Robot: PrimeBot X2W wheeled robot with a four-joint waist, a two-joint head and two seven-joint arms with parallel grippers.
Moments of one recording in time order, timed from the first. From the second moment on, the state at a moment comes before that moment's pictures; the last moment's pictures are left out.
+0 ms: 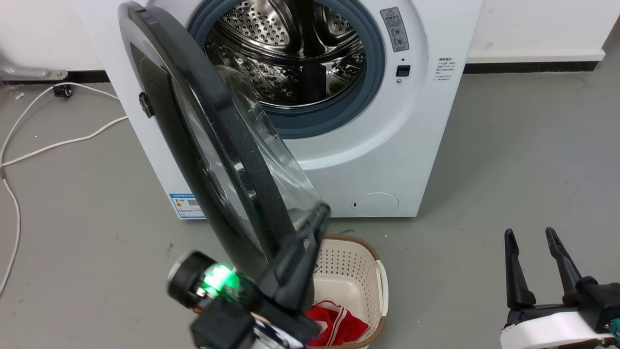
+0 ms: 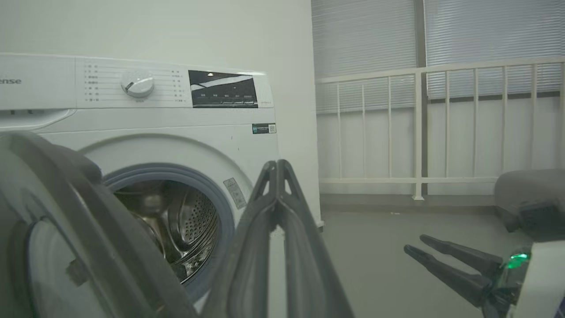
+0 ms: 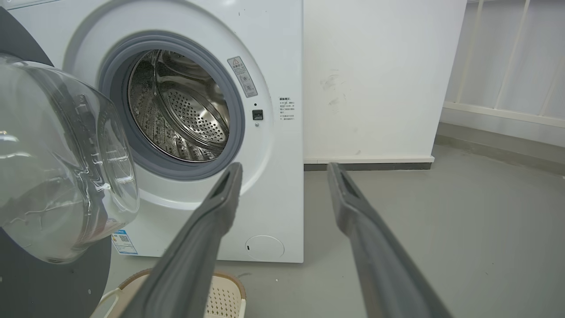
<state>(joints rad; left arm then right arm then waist) -0.02 0.09 -0.41 -0.40 -0.11 -0.13 -0.17 0.07 -0.05 -0.08 0.01 0.09 0.13 -0.24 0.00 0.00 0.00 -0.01</state>
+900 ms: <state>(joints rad) -0.06 0.07 -0.48 0.06 -0.18 -0.08 -0.16 0.07 -0.05 -0.05 0.03 0.11 0.13 -0.22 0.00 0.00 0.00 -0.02</state>
